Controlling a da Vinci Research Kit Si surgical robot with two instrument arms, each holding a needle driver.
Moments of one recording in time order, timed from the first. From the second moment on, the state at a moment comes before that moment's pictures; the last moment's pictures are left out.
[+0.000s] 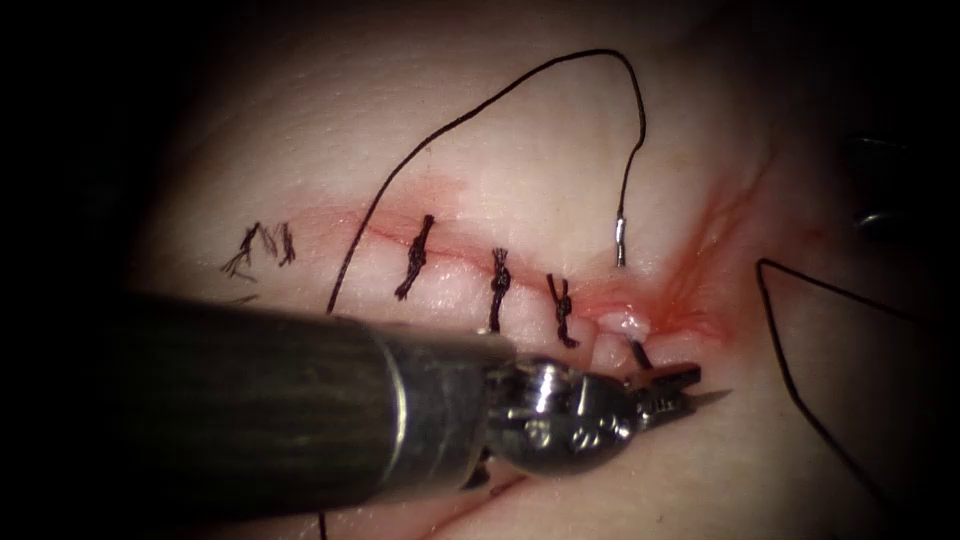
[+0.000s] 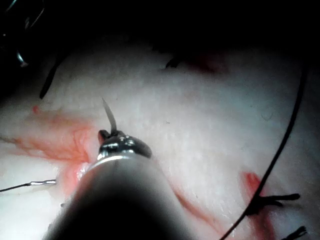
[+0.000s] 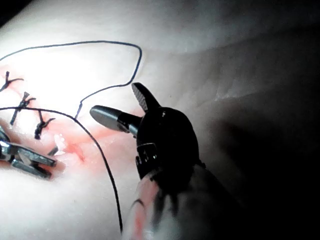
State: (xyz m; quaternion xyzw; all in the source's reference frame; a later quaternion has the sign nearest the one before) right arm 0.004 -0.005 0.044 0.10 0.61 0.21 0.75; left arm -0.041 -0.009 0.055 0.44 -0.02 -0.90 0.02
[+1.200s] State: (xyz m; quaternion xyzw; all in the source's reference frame) right arm 0.015 -0.014 0.043 0.31 0.43 0.26 0.81; left arm -0.033 -0.006 0.042 0.65 0.06 -0.75 -0.10
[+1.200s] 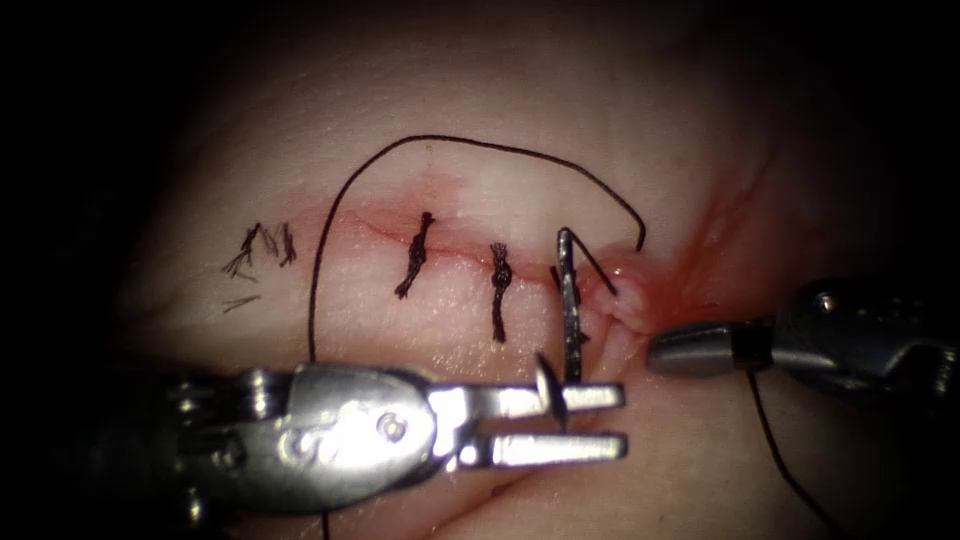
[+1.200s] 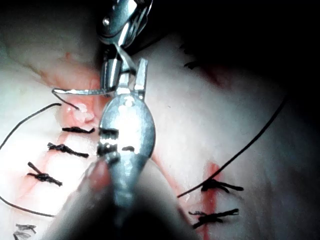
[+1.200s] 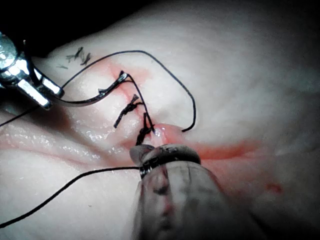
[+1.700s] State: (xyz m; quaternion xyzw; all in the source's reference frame) right arm 0.011 -0.016 0.044 0.36 0.41 0.33 0.77; left arm -0.034 0.003 0.042 0.57 -0.13 -0.81 0.00
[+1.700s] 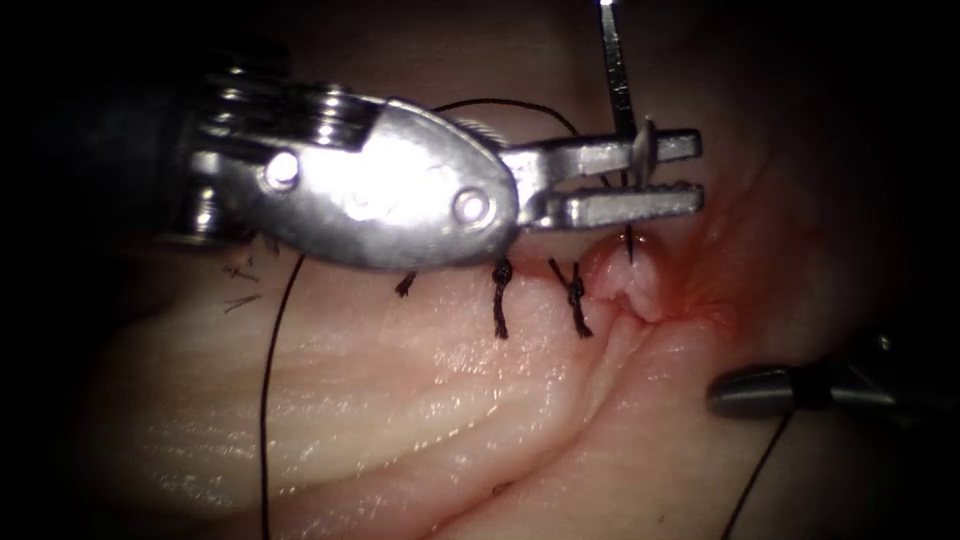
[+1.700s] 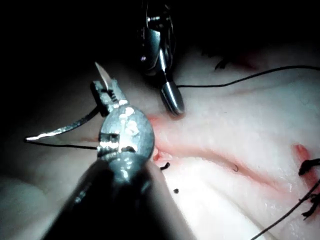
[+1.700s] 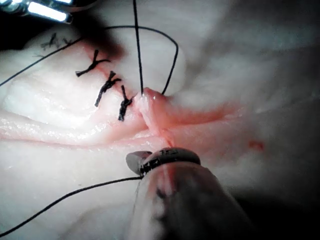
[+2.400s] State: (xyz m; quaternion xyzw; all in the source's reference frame) right arm 0.014 -0.010 0.044 0.45 0.48 0.47 0.59; left arm -0.037 -0.008 0.051 0.49 -0.23 -0.82 0.17
